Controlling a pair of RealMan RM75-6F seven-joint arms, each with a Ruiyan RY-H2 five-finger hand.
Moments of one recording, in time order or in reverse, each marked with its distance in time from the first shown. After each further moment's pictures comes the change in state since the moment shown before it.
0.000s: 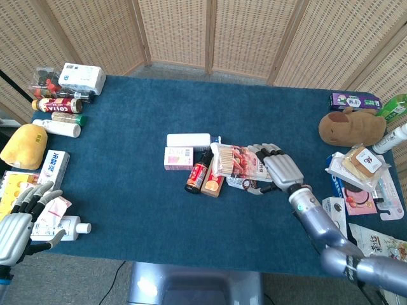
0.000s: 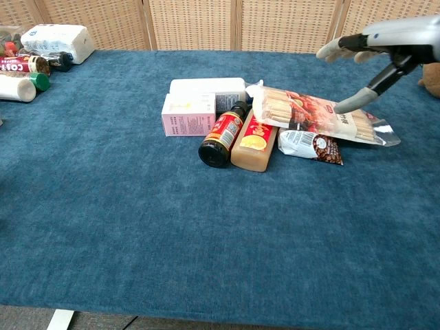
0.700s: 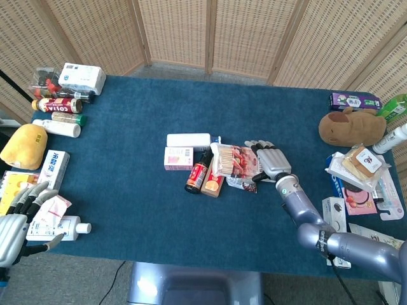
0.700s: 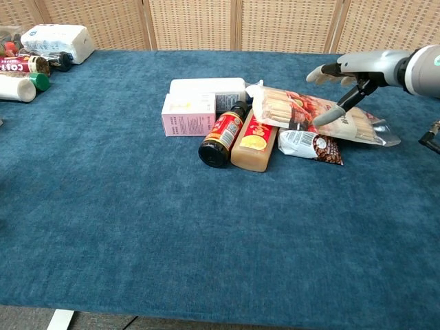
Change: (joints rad) left arm 0.016 0.002 0.002 0.006 0.009 0.025 -0.027; right arm 0.142 -0.190 -0.058 0.293 0.194 -0.060 0.002
